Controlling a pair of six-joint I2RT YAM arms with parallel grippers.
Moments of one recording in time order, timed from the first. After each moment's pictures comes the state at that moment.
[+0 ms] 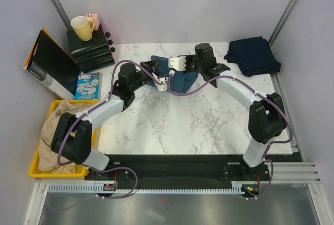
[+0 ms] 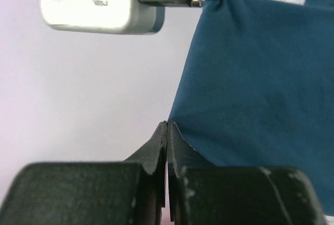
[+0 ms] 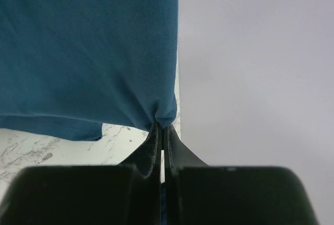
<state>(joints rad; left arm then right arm) -0.43 1.52 0.92 0.49 0.38 1.32 0.48 1.80 1.44 -0.14 -0.16 -1.23</state>
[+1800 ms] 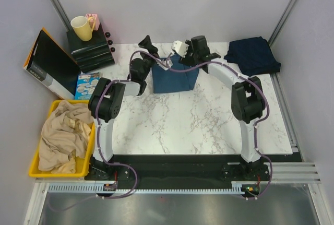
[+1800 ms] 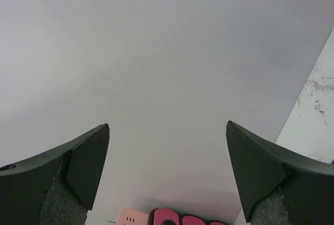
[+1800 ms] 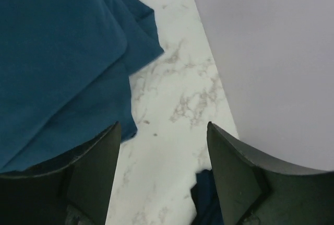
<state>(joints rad) -0.35 2.17 1.25 1.14 0.12 1.38 0.41 2.11 1.70 -0.11 0.07 -0.94</state>
